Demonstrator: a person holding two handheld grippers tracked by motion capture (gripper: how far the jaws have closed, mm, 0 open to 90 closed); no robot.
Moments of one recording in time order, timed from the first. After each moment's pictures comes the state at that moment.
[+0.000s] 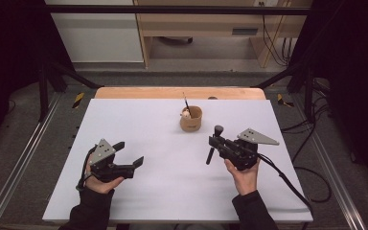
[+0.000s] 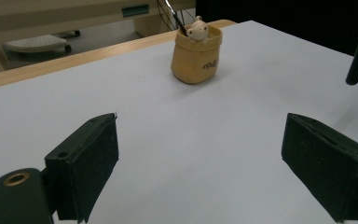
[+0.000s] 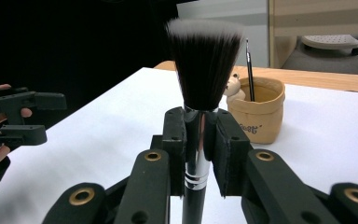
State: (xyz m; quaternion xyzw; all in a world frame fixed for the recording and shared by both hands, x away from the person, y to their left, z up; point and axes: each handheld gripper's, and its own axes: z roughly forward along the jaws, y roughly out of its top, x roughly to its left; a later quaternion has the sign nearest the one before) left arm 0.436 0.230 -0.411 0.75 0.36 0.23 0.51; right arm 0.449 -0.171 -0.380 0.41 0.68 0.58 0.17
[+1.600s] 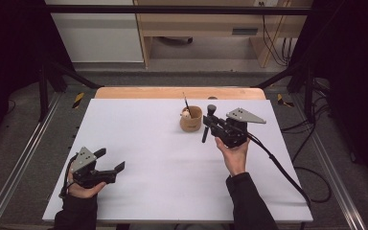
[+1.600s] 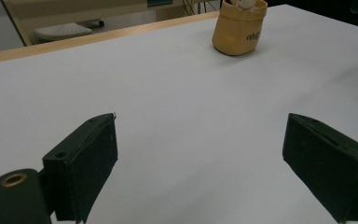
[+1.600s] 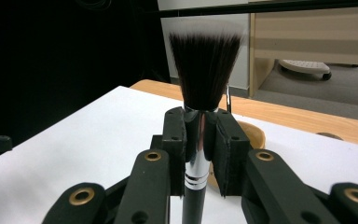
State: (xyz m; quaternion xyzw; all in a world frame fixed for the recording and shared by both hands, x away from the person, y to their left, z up) left arm 0.431 0.282 -0.440 0.74 0.39 0.25 0.49; right arm 0.500 -0.148 -0.359 0.40 0.68 0.57 0.22
